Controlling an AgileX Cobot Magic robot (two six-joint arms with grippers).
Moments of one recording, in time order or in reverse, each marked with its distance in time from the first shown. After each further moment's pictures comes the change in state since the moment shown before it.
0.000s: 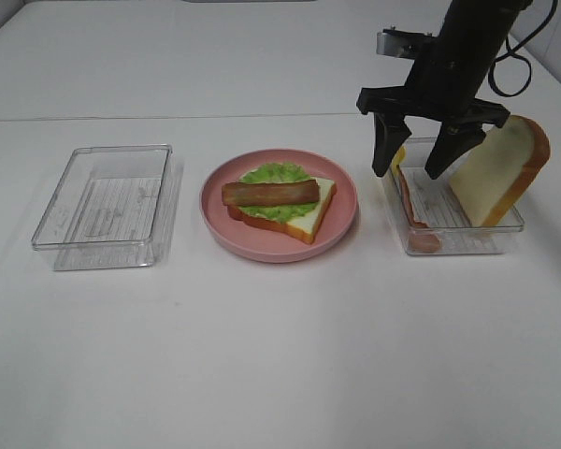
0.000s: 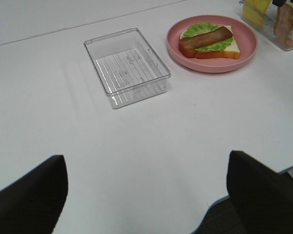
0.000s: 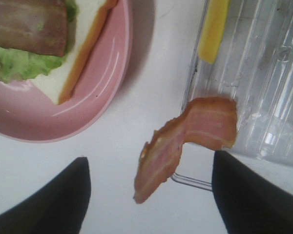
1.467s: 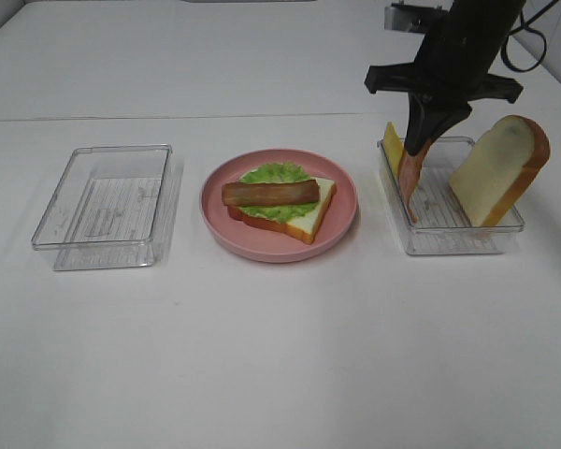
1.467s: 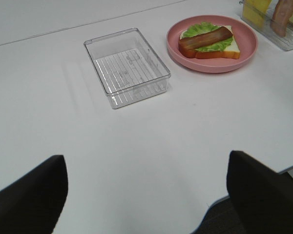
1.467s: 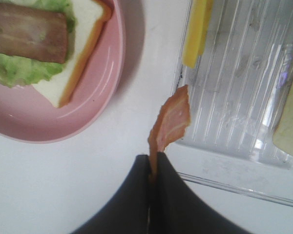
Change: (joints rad) left arm 0.000 0.000 0.000 0.000 0.000 0.000; right arm 0.001 -0.059 -0.028 -0.035 0.006 0.003
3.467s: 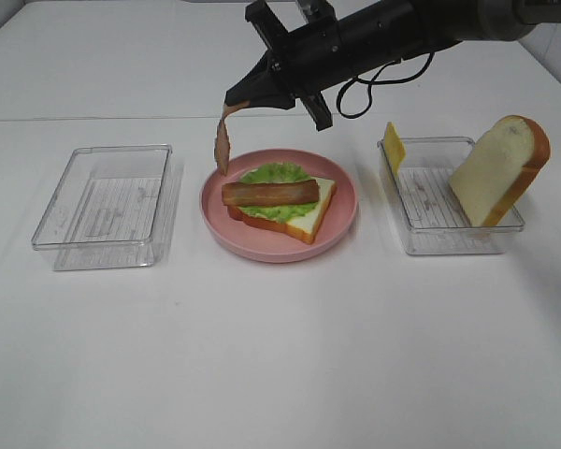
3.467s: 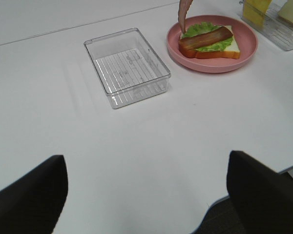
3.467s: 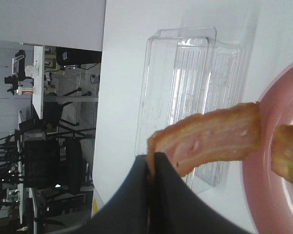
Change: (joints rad) left arm 0.000 0.000 0.000 0.000 0.000 0.000; right arm 0.080 0.222 -0.048 1.018 -0.285 -0.376
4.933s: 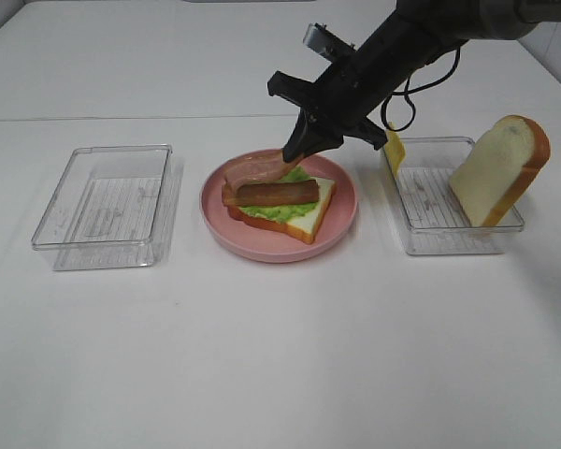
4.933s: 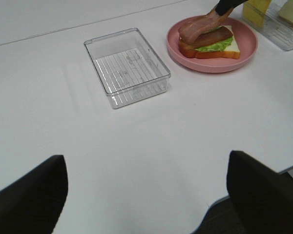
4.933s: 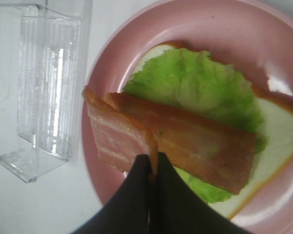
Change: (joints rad) left arm 0.000 0.000 0.000 0.000 0.000 0.000; right arm 0.000 -0.002 0.000 -0.550 -0.020 0.220
